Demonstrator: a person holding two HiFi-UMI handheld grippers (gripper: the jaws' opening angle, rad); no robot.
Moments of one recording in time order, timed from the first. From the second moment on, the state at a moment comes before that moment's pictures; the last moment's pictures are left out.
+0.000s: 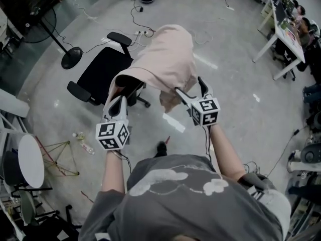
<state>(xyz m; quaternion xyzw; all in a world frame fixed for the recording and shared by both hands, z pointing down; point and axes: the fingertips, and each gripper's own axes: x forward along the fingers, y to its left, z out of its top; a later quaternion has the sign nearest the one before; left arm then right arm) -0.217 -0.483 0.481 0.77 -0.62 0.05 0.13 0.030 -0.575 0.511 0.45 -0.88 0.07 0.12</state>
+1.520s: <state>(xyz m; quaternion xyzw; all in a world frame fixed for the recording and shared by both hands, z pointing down) -0.220 -0.470 0.481 0.77 -0.63 0.04 0.13 0.013 -0.548 0.496 0.39 -0.90 0.06 0.17</state>
